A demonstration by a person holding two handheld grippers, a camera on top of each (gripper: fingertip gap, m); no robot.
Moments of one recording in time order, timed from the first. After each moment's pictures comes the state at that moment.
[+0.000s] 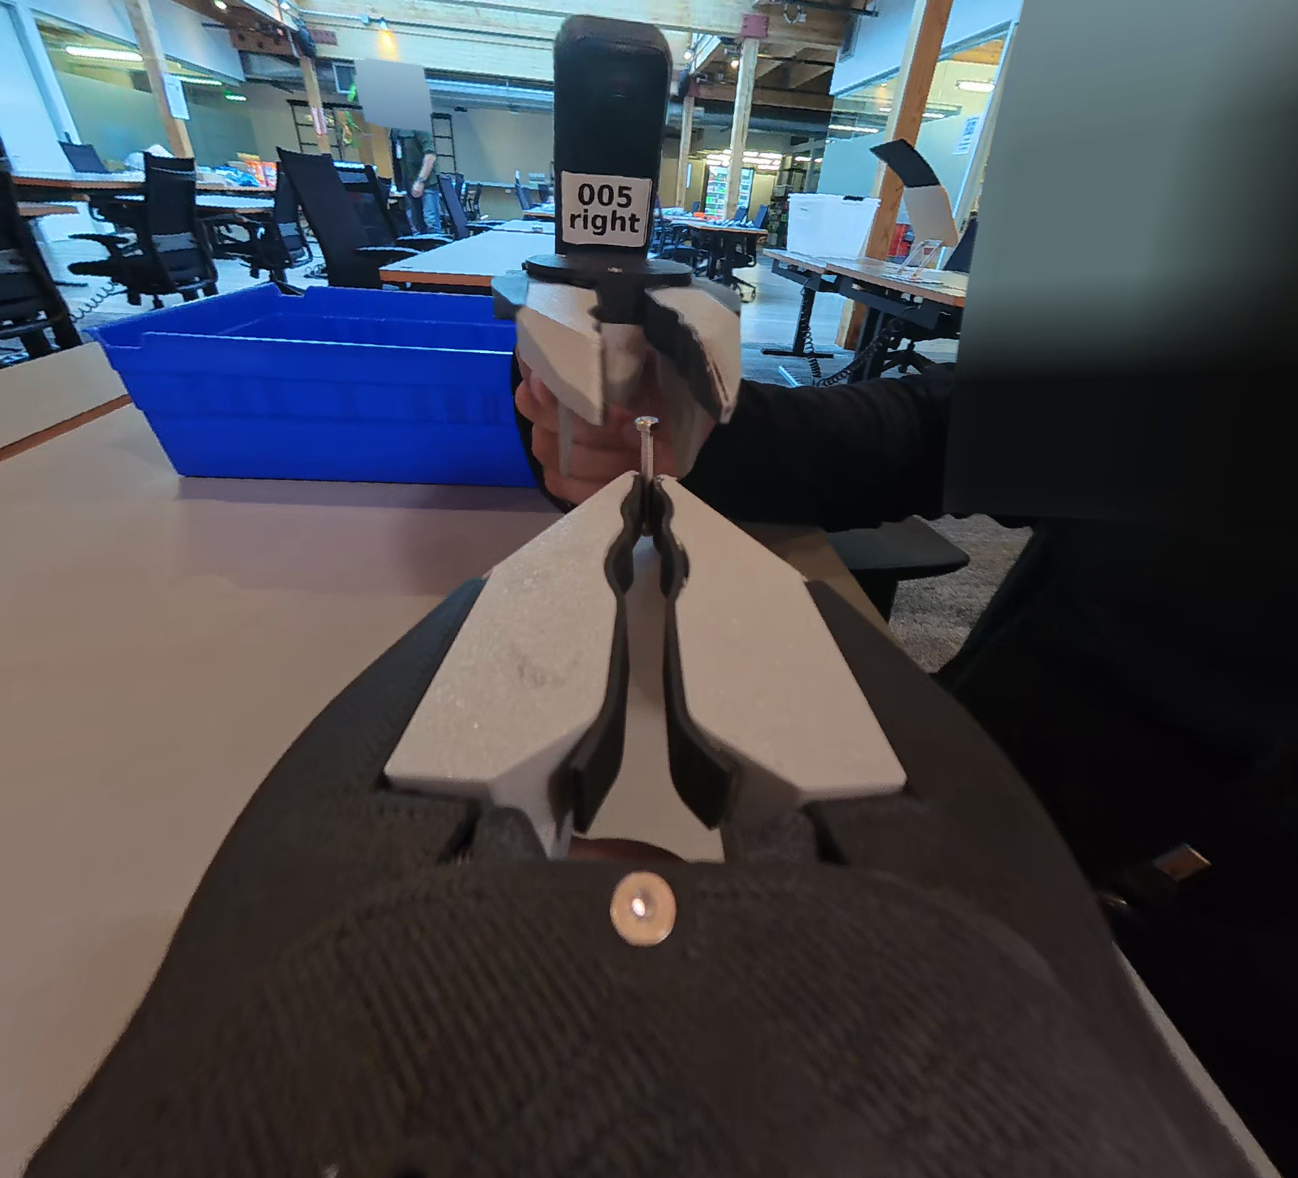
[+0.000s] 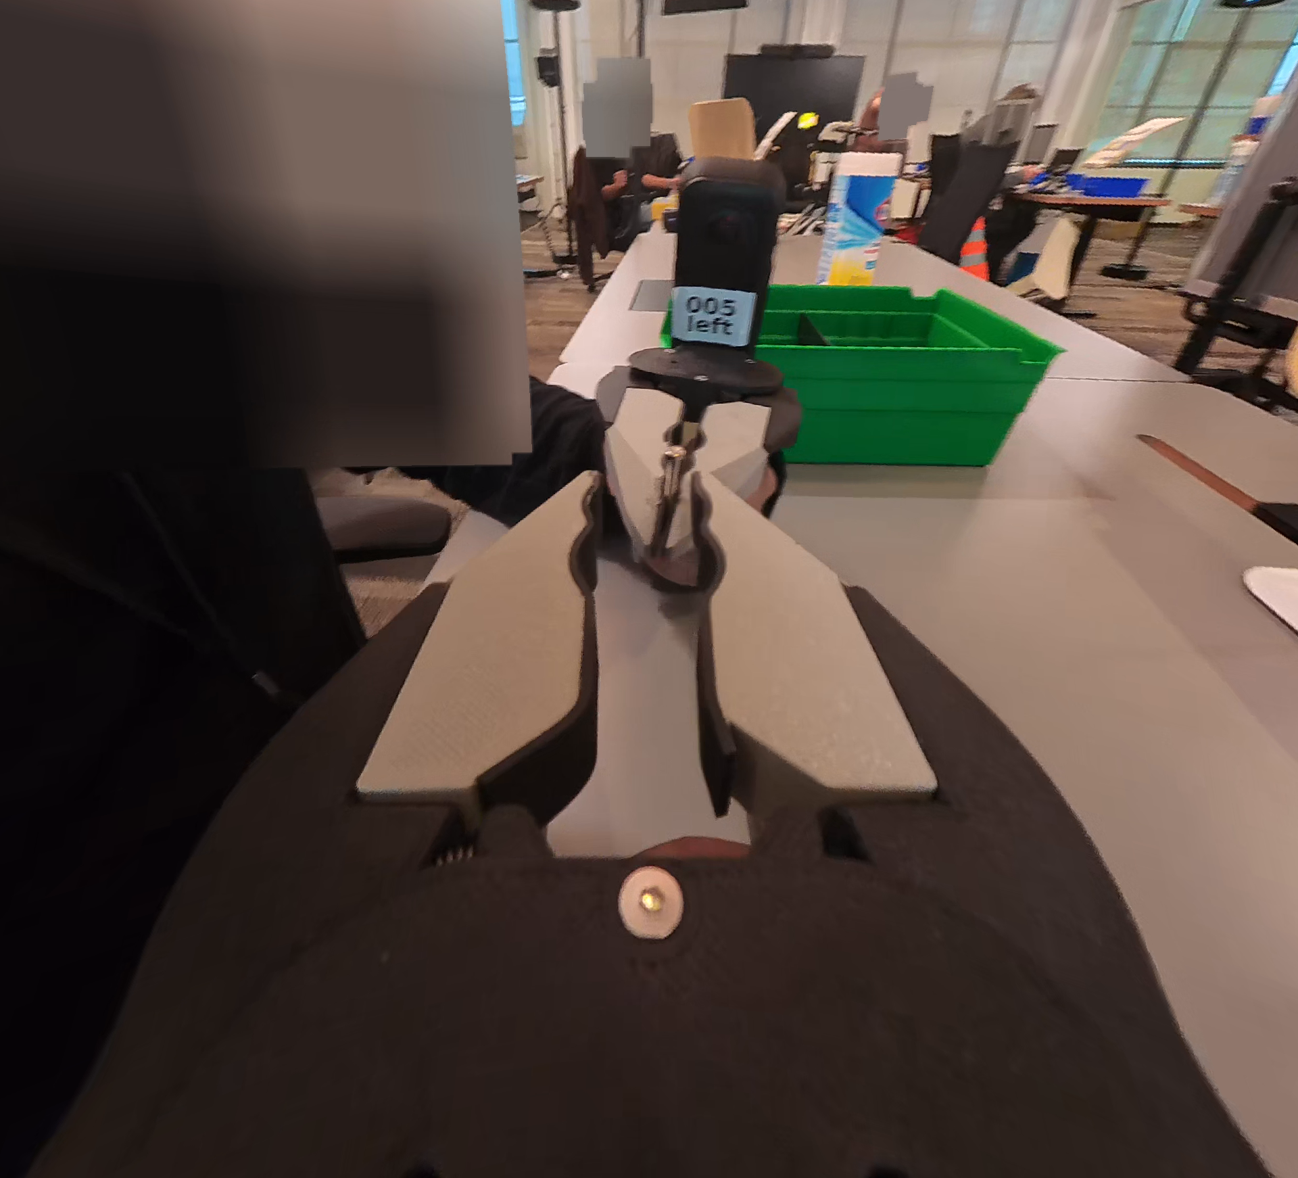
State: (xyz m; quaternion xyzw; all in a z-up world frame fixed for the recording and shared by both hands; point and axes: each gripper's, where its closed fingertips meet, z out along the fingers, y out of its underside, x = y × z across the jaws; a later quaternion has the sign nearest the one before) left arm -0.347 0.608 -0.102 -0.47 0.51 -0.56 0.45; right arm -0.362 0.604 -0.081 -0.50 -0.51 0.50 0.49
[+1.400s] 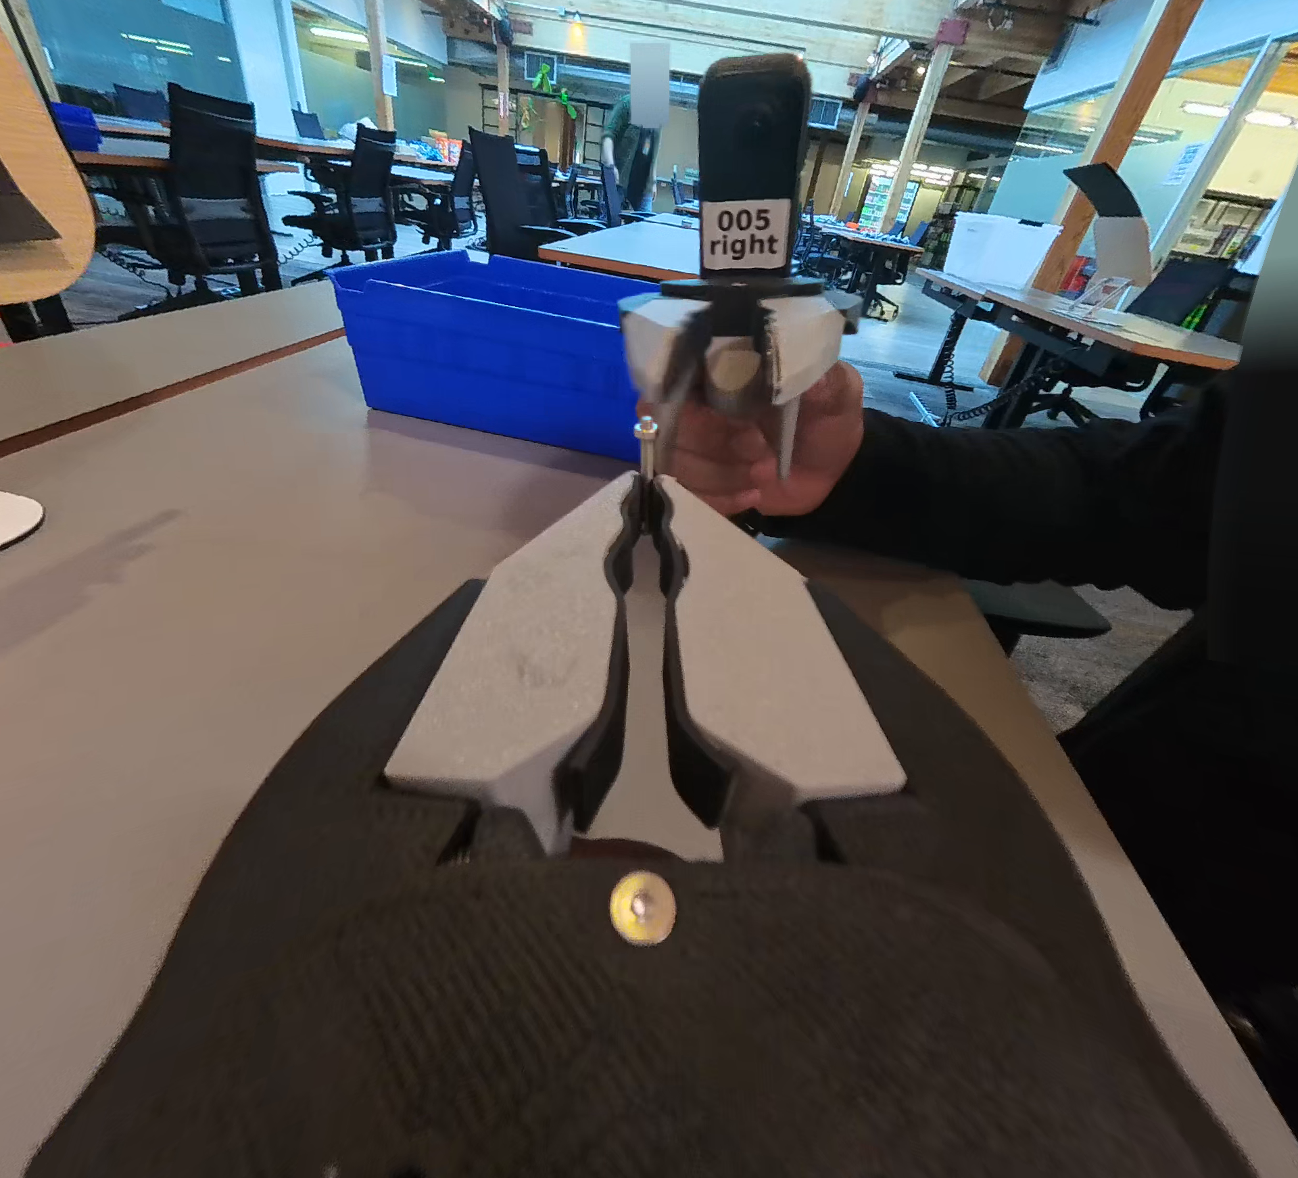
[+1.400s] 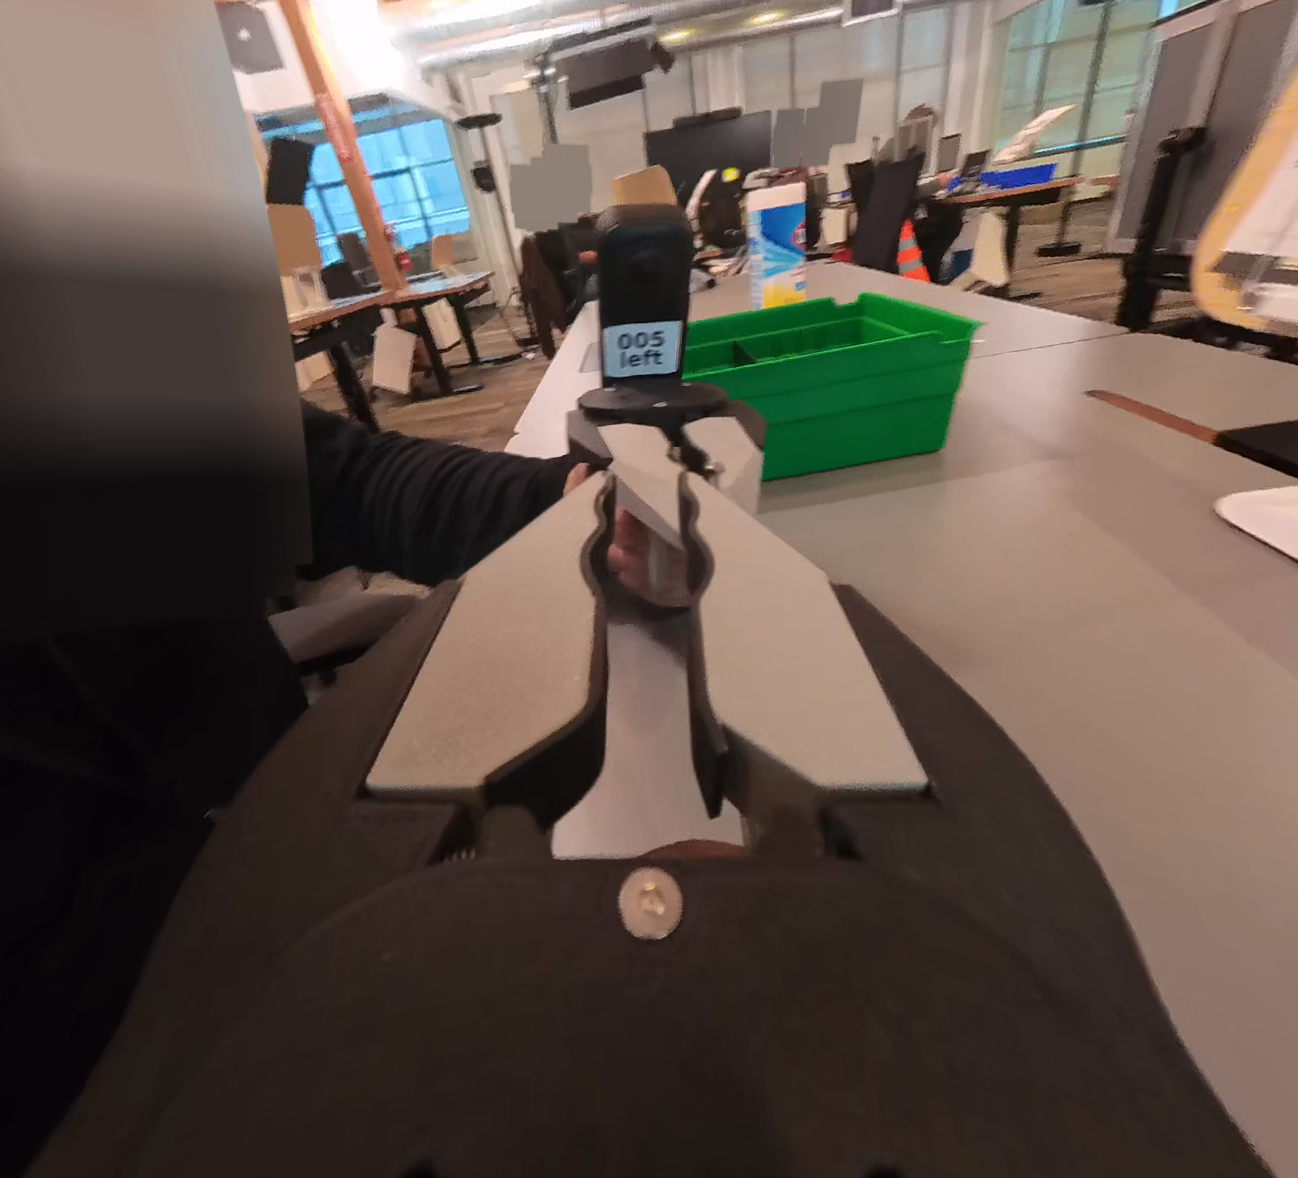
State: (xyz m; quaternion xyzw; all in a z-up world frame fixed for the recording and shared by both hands) left arm -0.358 0.661 -0.109 -0.55 0.44 -0.52 0.49; right arm -0.371 0.644 -0.080 -0.54 -0.42 0.53 0.50
